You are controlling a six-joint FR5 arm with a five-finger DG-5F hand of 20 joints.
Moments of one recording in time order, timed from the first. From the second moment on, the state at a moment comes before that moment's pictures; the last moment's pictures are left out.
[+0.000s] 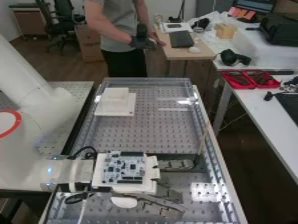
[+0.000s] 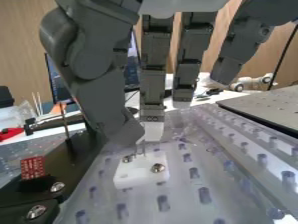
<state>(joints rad) 1.11 -2.25 -1.65 -2.47 -2.02 -0.63</state>
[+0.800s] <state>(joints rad) 1.11 -2.26 -1.64 -2.47 -2.02 -0.62</state>
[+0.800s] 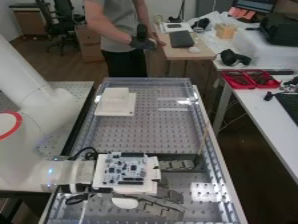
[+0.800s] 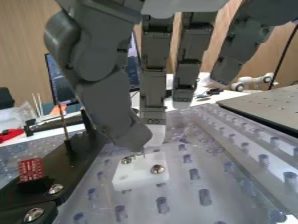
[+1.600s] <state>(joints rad) 1.10 -2.25 -1.64 -2.47 -2.03 -0.60</state>
